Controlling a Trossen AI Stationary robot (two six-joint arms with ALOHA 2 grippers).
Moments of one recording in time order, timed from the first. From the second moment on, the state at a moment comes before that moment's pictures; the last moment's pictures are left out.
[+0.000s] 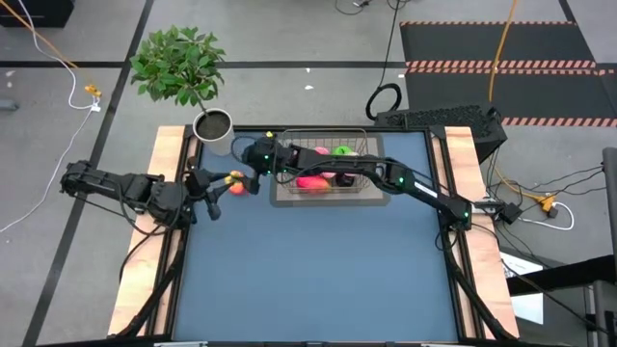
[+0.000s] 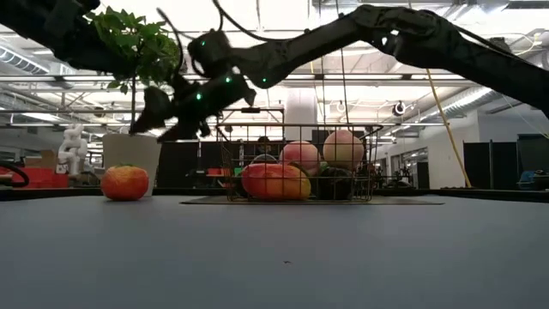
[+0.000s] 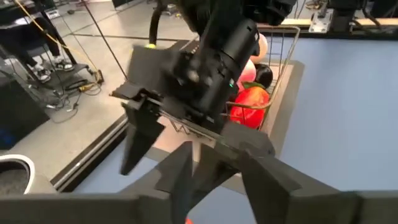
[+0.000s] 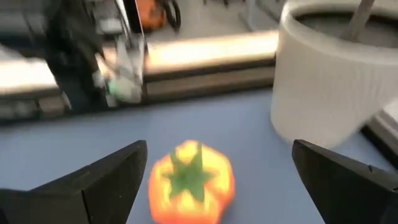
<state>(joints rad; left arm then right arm) -0.27 0.44 0.50 -0.55 -0.75 -0.19 -0.22 2.56 2.26 -0.11 -0.07 0.02</state>
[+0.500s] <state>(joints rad) -0.27 0.57 0.38 -0.53 -0.75 -0.46 -0.17 2.27 2.11 -0.49 -0.11 -0.17</state>
